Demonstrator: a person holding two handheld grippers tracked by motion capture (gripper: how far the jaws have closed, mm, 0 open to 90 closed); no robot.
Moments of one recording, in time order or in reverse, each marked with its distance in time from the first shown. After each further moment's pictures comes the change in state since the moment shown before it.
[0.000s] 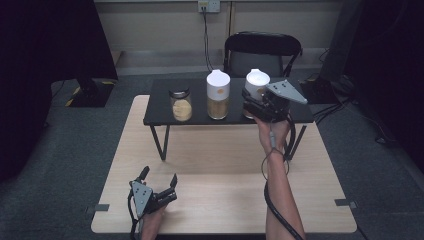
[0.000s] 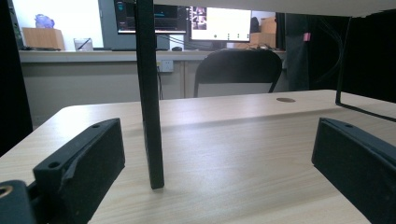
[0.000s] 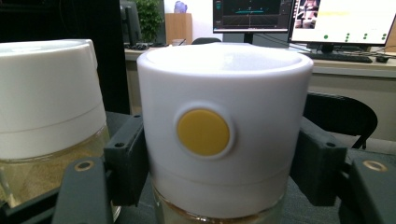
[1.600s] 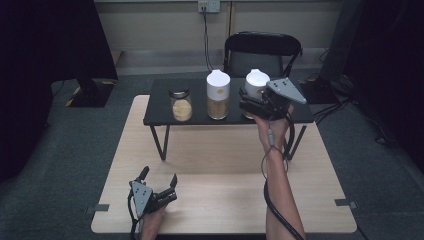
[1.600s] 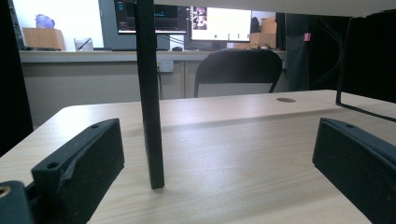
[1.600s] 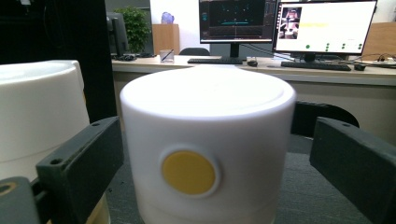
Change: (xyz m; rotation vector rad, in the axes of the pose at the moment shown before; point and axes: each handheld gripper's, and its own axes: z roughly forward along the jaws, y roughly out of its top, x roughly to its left) left arm 0.000 0.000 0.000 0.000 0.001 0.000; right arm 0.003 0.005 0.003 -0.037 -0.057 0.003
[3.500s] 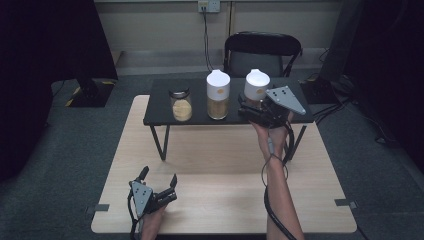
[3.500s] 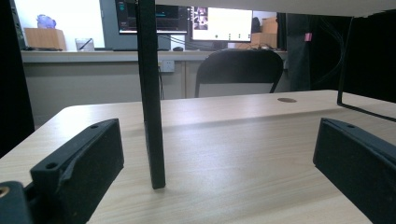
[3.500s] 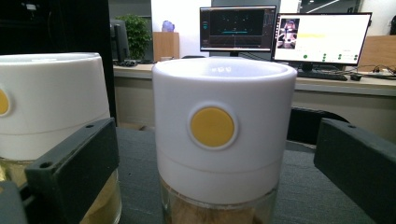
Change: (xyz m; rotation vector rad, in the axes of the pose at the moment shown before) left arm 0.000 0.000 0.000 0.000 0.004 0.002; right arm 0.006 -0.010 -0.016 -0.043 -0.002 -0.015
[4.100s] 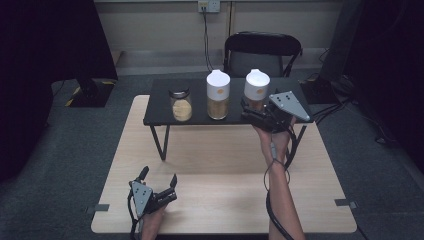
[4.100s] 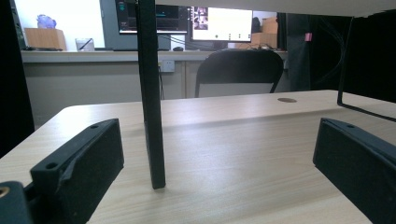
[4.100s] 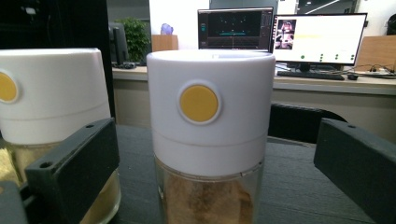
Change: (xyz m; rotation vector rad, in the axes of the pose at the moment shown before) left arm 0.000 0.000 0.000 0.000 0.000 0.001; right arm -0.003 -0.006 -0.010 -0.008 -0.007 0.004
